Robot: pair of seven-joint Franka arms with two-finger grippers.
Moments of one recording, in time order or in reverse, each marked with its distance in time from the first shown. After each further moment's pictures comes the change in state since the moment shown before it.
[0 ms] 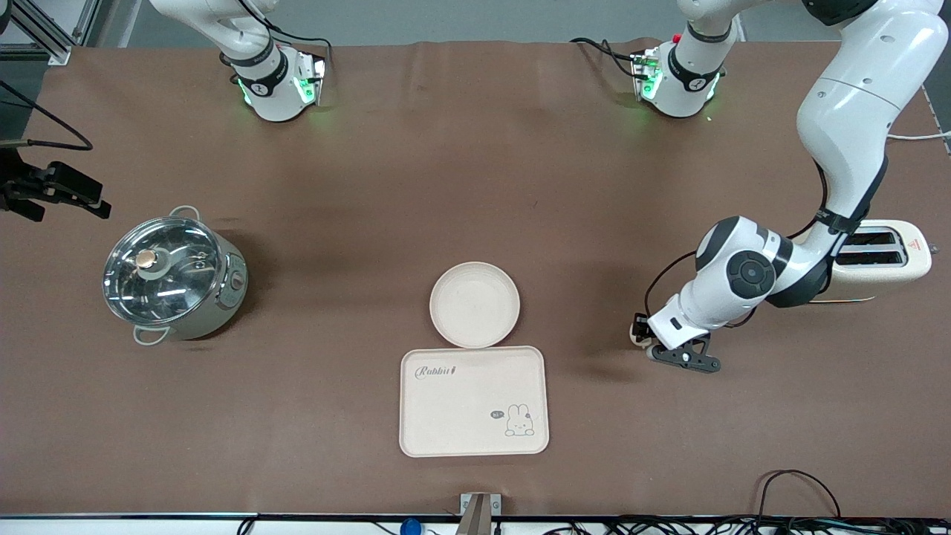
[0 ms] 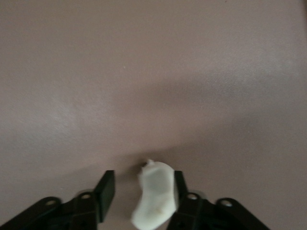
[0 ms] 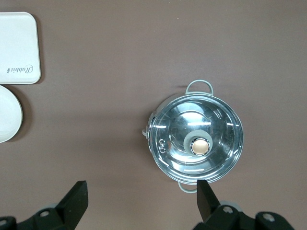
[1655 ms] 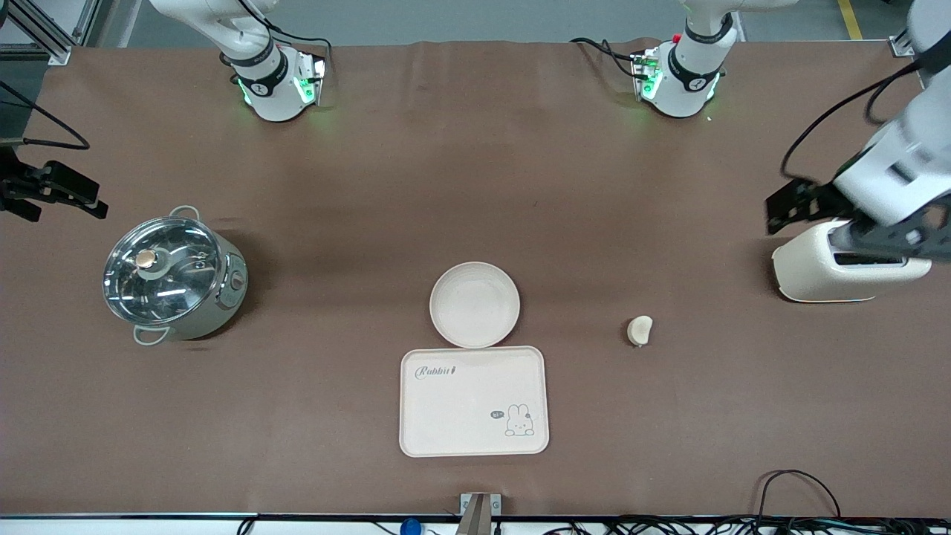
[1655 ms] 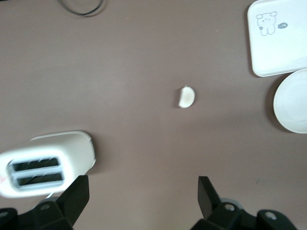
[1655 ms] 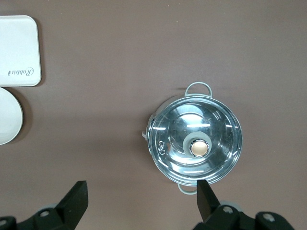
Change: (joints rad) left arm -0.464 -0.629 0.644 0.374 -0.527 -0.872 0.302; right arm 0.000 0.000 -0.002 0.006 0.000 0.004 0.000
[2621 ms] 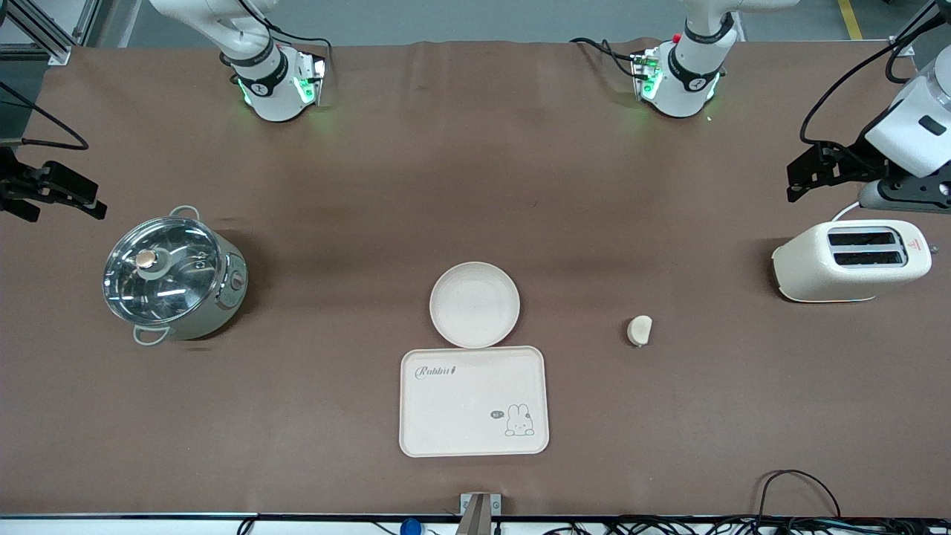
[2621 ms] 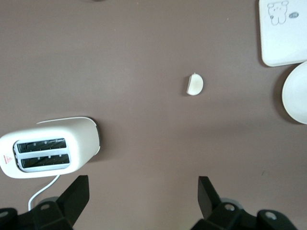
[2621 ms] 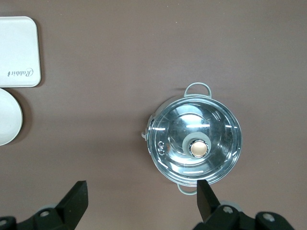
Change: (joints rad) left arm -0.004 -0.119 0.025 -0.178 -0.006 0.077 0.000; right arm 0.000 0.000 -0.002 0.000 0.000 0.002 0.000
